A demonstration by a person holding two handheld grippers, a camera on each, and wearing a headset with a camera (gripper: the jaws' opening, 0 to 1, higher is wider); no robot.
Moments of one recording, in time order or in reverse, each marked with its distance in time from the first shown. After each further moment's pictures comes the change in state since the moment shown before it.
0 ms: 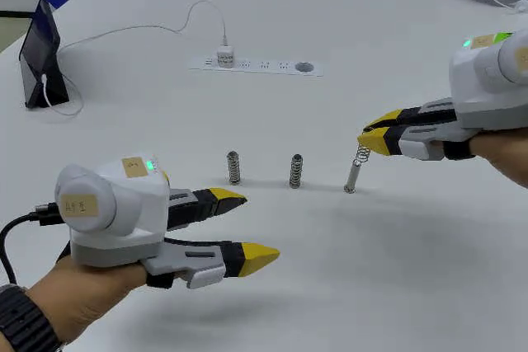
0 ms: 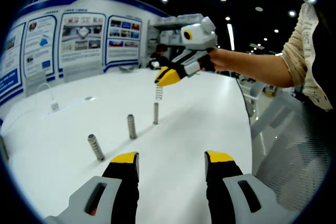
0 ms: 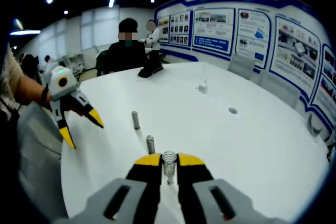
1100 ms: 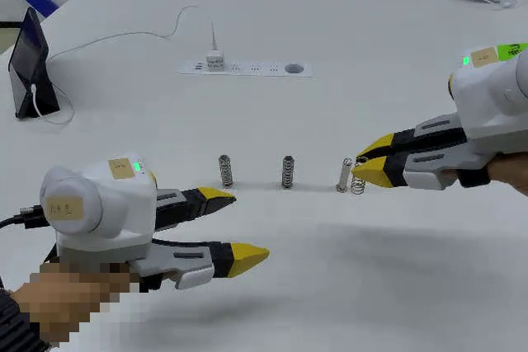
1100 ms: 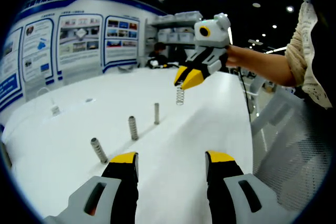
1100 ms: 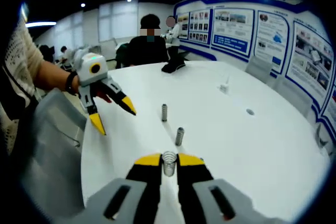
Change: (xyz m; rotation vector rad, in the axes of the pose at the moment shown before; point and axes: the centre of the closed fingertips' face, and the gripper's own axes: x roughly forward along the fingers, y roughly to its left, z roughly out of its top) left arm -0.003 -0.001 0.006 0.032 0.017 0.000; right arm -0.028 0.049 -0.005 -0.079 0.036 0.127
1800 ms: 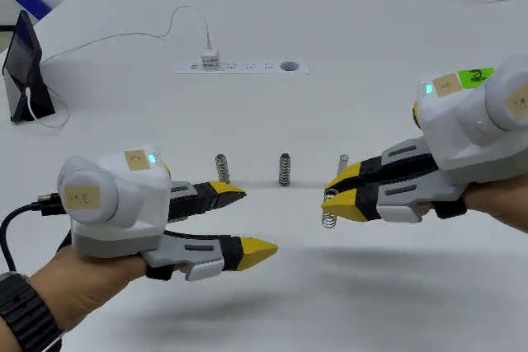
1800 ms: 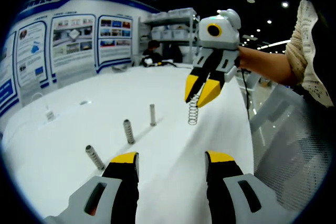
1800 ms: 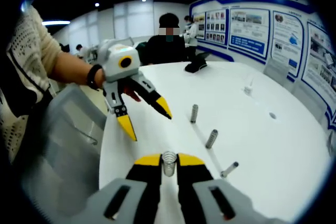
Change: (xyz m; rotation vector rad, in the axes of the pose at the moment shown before) left arm 0.010 -0.001 0.003 0.036 0.026 -0.036; right arm 0.012 0.056 -0.001 -0.035 -0.003 0.140
